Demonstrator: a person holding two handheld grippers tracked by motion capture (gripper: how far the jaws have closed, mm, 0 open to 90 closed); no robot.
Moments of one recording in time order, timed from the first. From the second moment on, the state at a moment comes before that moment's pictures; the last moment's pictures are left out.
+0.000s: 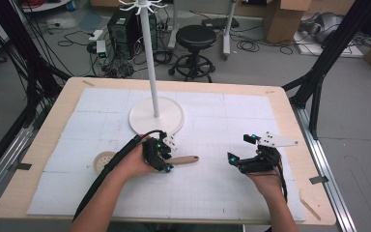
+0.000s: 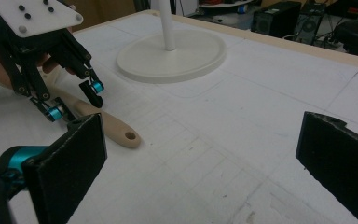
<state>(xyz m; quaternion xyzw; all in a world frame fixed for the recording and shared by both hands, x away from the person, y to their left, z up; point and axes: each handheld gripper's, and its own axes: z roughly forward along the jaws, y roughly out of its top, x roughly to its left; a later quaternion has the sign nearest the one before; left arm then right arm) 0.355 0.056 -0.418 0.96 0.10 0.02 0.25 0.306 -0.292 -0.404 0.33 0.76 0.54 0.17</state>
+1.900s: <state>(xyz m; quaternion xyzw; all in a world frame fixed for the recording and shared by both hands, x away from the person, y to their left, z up) 0.346 0.169 -0.280 0.86 0.15 0.09 0.48 0.304 -0.290 -0.404 0.32 0.76 0.54 0.17</state>
